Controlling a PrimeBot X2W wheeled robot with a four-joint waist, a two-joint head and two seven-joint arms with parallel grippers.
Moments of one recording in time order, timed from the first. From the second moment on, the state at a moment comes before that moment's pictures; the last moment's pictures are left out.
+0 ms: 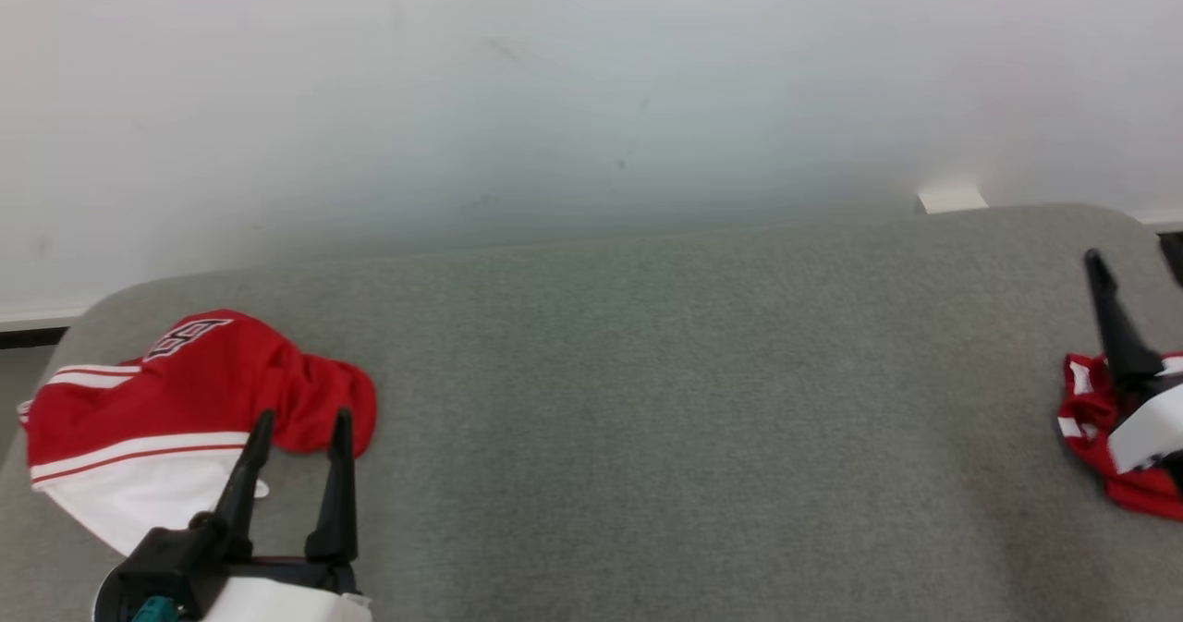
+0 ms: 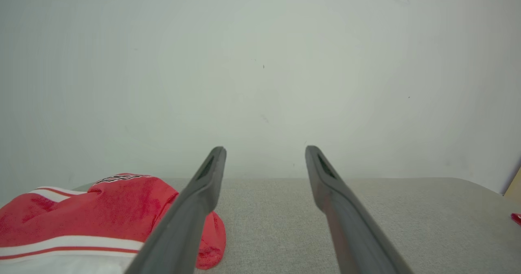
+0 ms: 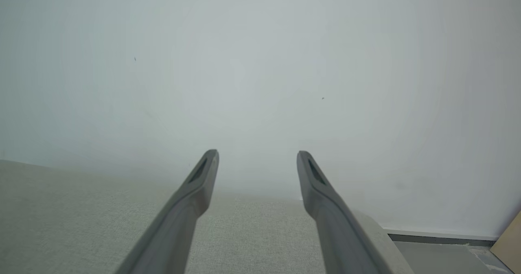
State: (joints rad) left arm -0.06 0.06 0.04 0.08 -0.15 -0.11 -0.26; right arm -0.60 -0.54 0.43 0.61 0.66 0.13 -0.26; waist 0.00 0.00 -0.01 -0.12
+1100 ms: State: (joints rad) left arm 0.03 0.05 0.02 0.09 -0.18 -0.09 -0.26; right arm -0.02 -0.15 0.12 0.14 0.34 0.13 -0.26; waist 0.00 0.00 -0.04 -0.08
